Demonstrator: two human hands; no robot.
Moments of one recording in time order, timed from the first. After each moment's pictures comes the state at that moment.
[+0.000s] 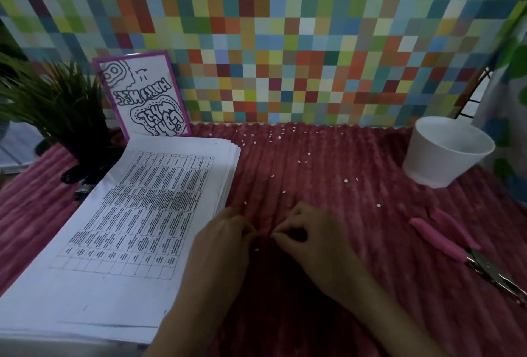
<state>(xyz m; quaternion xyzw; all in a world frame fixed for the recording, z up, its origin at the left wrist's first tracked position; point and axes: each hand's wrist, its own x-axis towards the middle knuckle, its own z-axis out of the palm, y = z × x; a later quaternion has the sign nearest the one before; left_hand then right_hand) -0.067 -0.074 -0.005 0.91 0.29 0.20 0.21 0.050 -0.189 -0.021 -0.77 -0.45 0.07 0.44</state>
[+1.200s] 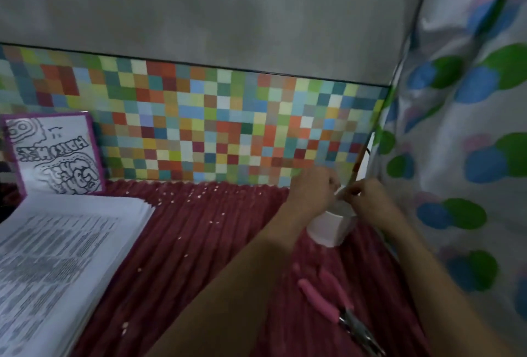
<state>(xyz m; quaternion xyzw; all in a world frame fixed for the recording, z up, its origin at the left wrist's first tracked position) 0.232 -0.188 0.076 0.92 0.05 0.22 0.32 0.297 -0.315 0.072 -0.91 -0.27 -0.06 0.31</state>
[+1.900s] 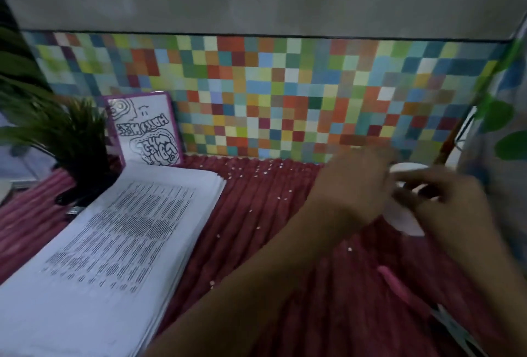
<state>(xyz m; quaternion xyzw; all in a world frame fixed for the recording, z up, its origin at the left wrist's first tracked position) 0.111 -0.165 0.094 0.92 -0.01 0.32 0.23 0.189 -0.292 0.077 -0.82 -0.34 -0.13 0.44</state>
